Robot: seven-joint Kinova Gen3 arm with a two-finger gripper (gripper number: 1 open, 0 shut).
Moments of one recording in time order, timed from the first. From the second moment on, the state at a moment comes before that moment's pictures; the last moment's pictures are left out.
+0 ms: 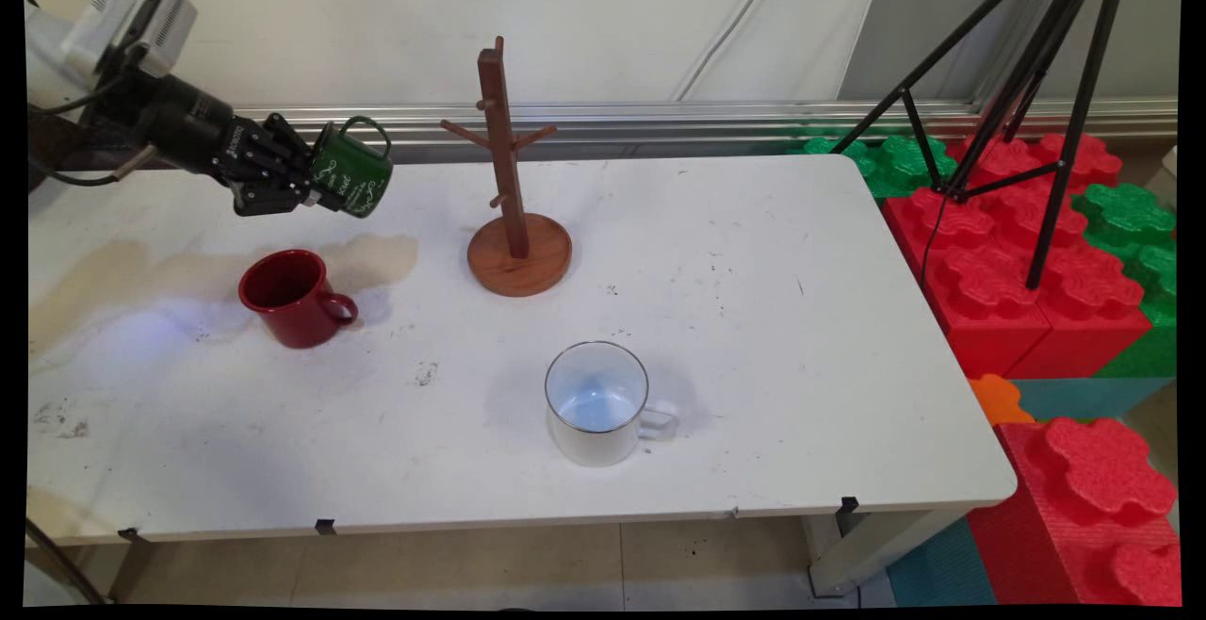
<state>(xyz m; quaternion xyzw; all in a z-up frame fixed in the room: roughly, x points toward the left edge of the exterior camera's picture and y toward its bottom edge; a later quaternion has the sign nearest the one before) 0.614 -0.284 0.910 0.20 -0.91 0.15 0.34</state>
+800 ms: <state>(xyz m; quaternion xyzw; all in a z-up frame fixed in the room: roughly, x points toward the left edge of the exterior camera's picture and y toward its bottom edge) 0.629 -0.324 0.876 0.17 -0.94 0.17 0.25</state>
